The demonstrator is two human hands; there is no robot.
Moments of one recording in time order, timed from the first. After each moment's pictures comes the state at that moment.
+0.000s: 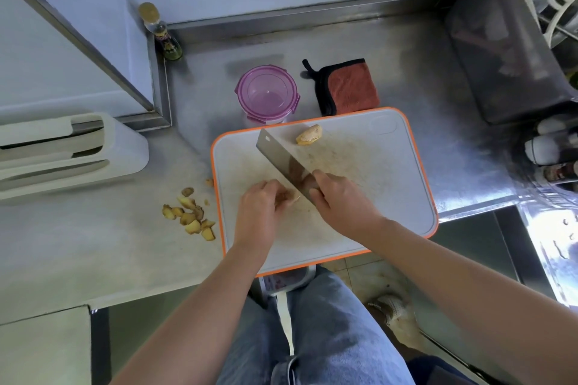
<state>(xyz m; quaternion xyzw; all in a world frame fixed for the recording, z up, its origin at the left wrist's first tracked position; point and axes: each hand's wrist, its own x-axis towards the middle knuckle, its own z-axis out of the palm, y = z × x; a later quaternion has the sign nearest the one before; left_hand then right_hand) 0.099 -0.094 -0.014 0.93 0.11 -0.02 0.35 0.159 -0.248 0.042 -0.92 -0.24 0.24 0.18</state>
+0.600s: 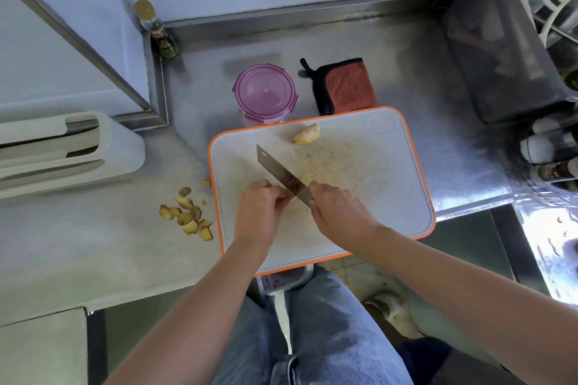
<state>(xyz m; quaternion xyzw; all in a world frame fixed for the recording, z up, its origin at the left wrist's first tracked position) 0.103 -0.096 -0.016 0.93 0.10 -0.01 0.36 0.147 -0.245 0.042 -0.92 -0.25 0.29 0.10</state>
